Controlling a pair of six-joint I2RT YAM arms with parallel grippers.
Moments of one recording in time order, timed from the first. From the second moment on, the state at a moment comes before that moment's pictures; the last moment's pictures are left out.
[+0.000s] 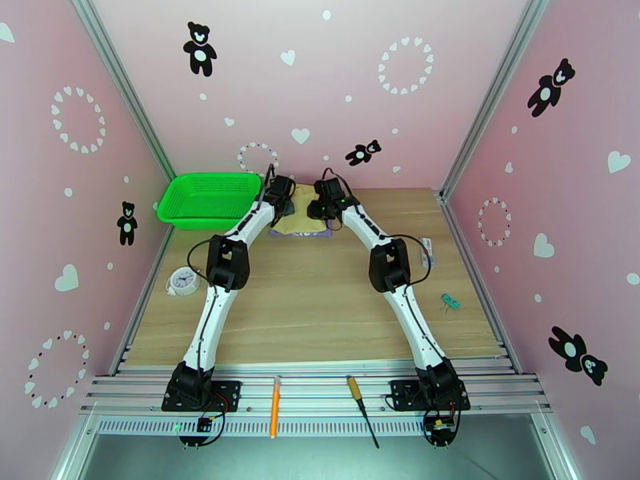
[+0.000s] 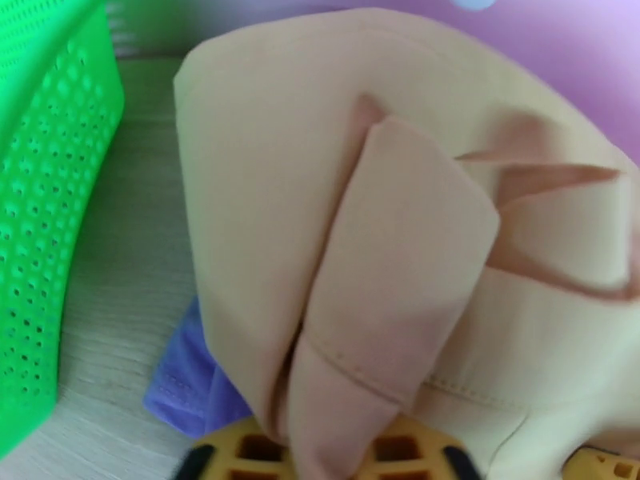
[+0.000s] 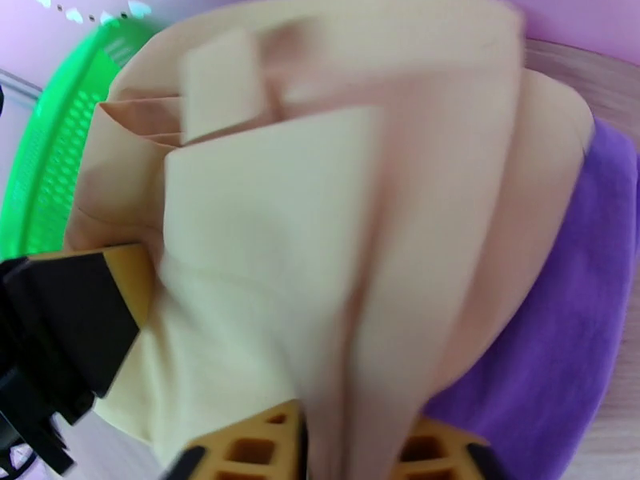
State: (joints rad) left arm -0.32 2.65 2.45 -0.72 -0.24 -0.48; right arm 0.42 2.77 2.60 -0.63 -0.26 0.37
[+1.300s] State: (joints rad) left arm -0.29 1.02 0.94 -0.22 -0.53 -0.23; right arm 0.31 1.08 0.96 -0.38 0.29 -0.10
